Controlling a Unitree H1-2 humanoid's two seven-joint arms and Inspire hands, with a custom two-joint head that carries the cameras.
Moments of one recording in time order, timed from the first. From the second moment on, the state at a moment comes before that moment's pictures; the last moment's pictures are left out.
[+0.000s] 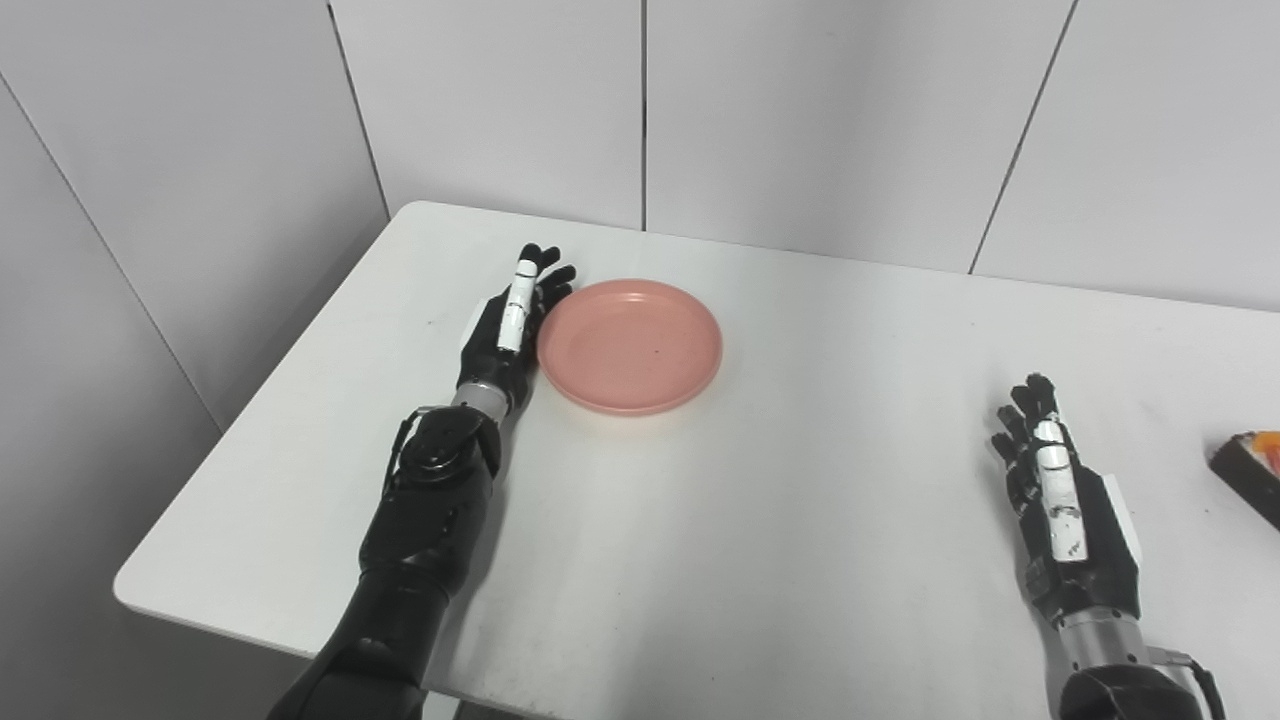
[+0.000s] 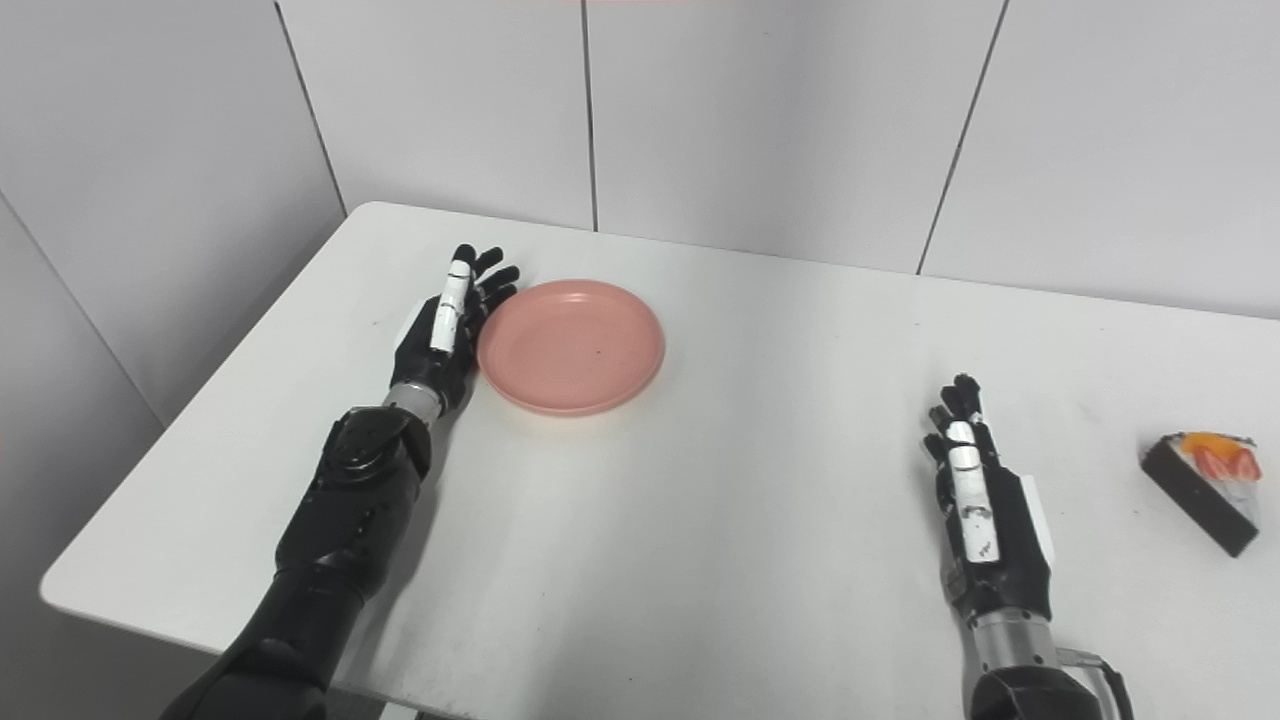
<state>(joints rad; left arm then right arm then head) -0.50 0.18 0.14 0.53 -0.26 0.03 -0.07 -0.22 -0.08 -0.03 0.13 0.17 -0.05 0.14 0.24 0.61</state>
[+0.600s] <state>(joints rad) -0.47 0.13 0.09 0.44 -0.26 0.10 -0.14 -0.21 -0.07 -0.03 0.12 0.16 -0.05 0.13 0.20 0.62</state>
